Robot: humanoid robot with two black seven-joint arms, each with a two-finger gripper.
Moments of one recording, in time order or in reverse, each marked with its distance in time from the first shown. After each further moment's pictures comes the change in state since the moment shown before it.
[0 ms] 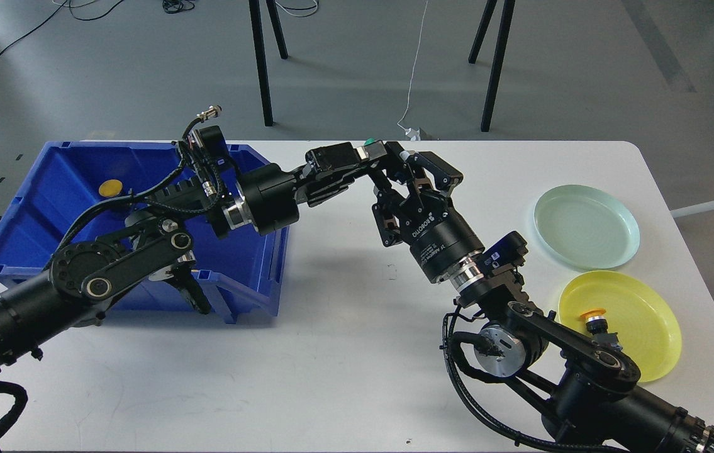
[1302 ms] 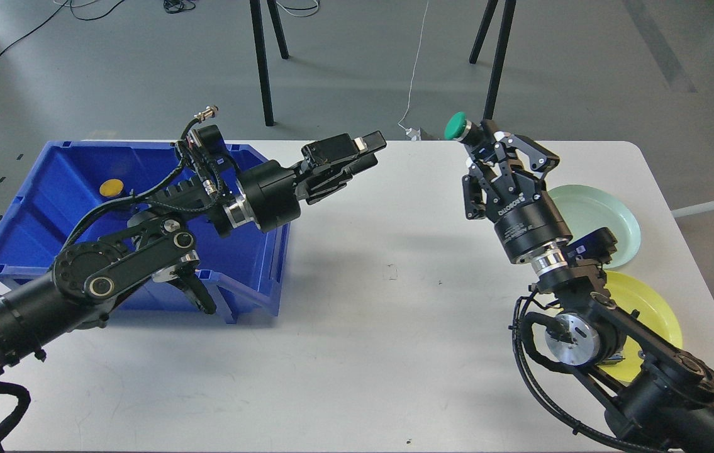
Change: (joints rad) left arm 0.004 -0.006 -0.001 0.002 -0.039 0.031 0.000; right arm -0.142 -0.206 0.260 0.064 0.004 -0.019 0.000
